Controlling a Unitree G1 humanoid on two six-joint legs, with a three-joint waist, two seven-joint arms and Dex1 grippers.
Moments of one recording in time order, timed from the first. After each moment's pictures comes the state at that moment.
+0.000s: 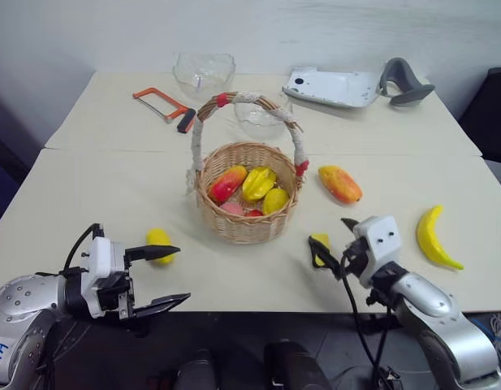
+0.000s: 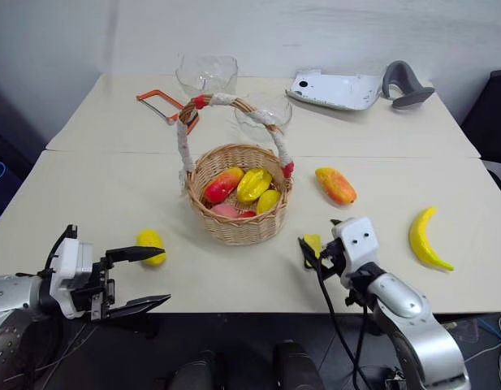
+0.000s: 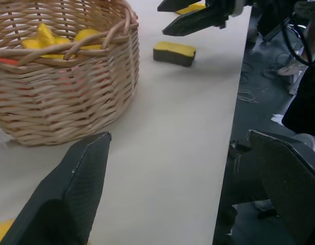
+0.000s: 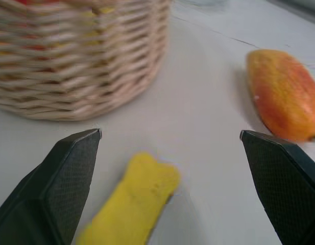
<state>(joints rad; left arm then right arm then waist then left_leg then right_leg) 0.20 0.80 0.35 -0.47 -0.62 0.31 -1.10 0.05 -0.47 0.00 -0.59 0.28 0.63 0.20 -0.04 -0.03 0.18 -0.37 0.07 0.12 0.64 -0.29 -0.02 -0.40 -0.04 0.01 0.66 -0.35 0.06</state>
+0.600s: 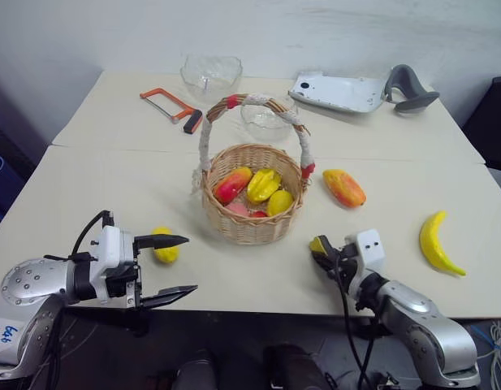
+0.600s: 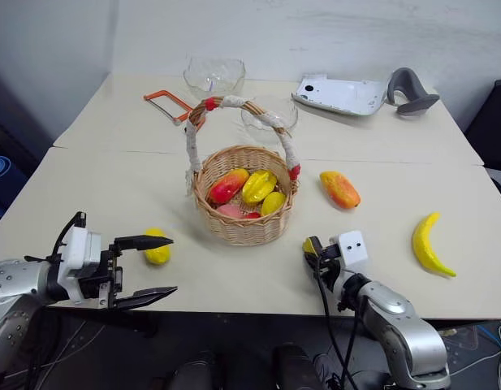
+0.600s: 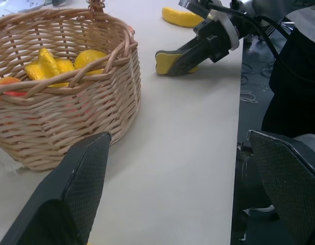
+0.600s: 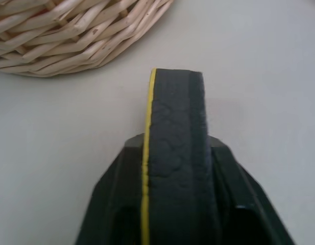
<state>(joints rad) 0.07 0.81 0.29 -0.43 -0.60 0.29 -1.10 0.08 -0.39 -0.11 -0.50 0.48 0.74 0.40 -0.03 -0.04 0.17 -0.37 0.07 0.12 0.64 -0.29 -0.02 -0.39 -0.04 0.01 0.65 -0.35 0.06</state>
